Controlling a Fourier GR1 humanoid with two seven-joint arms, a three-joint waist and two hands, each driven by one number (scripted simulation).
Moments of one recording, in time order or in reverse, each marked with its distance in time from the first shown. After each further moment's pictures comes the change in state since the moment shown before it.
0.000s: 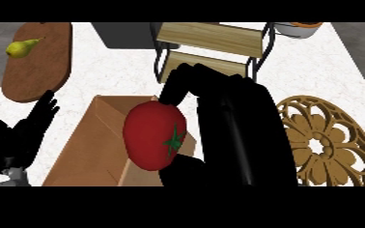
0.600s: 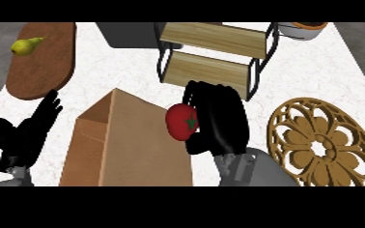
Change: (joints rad) left arm -0.007 0.000 -0.016 0.016 -0.003 -0.002 -0.012; right arm 0.288 -0.004 0.032 0.312 0.127 0.013 -0.271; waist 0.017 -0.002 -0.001
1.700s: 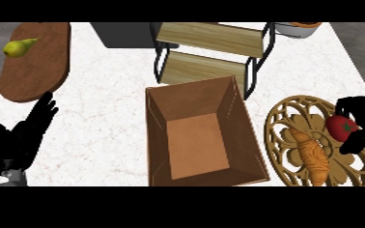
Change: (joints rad) left arm 0.016 0.012 0.011 0.001 0.017 0.006 -0.019; right arm 0.248 -0.597 -0.576 0.689 0.126 -0.069 -0.931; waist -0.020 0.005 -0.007
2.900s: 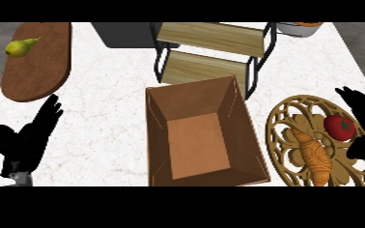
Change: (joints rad) left arm 0.019 0.020 -0.073 0.013 0.033 0.059 -0.031; right arm 0.086 -0.071 0.090 -0.205 -0.160 0.114 0.197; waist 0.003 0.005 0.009
